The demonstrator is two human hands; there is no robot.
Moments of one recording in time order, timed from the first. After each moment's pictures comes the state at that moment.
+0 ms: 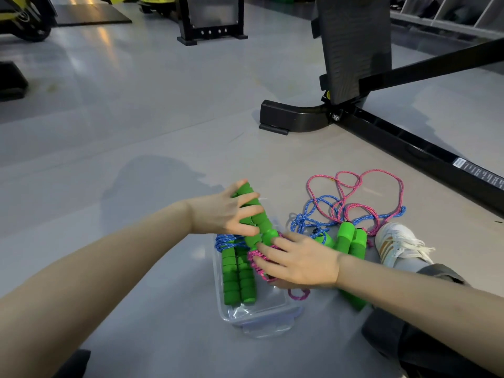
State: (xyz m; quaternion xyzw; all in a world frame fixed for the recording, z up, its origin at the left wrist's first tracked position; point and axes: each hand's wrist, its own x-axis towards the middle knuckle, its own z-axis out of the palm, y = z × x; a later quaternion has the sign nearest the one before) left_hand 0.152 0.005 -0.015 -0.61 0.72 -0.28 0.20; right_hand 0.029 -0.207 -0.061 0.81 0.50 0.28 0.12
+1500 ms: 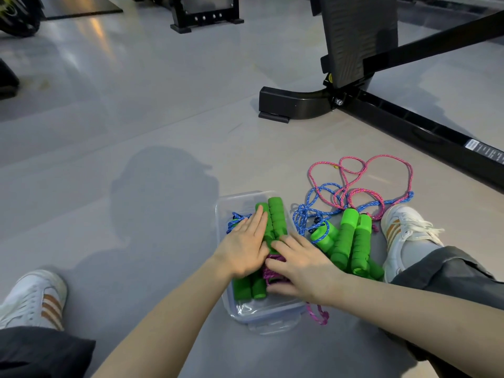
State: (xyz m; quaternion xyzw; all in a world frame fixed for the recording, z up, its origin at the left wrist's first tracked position) left_hand 0.084 -0.038 -0.099 -0.92 0.36 0.10 -0.12; right_hand 0.004 -0.193 -0.089 0.95 0.29 0.11 0.02
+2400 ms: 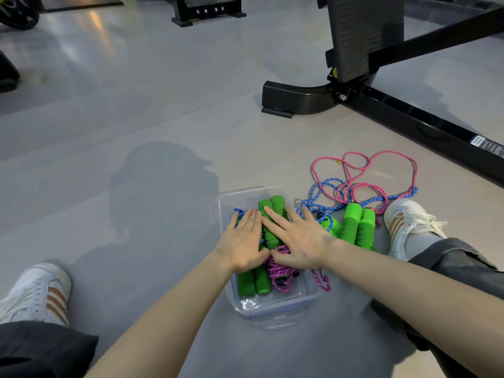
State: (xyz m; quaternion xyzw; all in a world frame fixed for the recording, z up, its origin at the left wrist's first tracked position) left_hand 0.084 -0.032 -0.092 -0.93 0.32 0.18 0.00; right_hand 0.048 -0.193 -0.079 0.97 0.19 -0.13 0.10
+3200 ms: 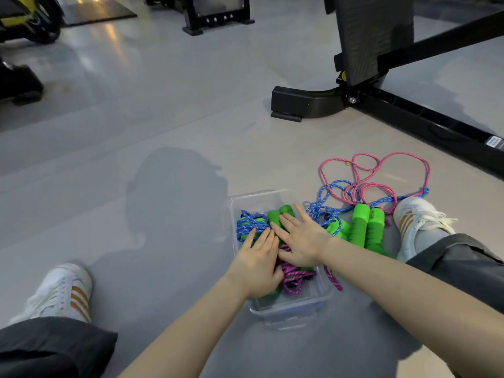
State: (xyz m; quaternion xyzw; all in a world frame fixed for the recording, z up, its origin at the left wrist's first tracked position) left_hand 0.052 -0.025 -0.107 -0.91 0.41 0.07 -0.02; right_hand 0.060 -0.180 -0.082 0.95 0.20 -0.17 0.14
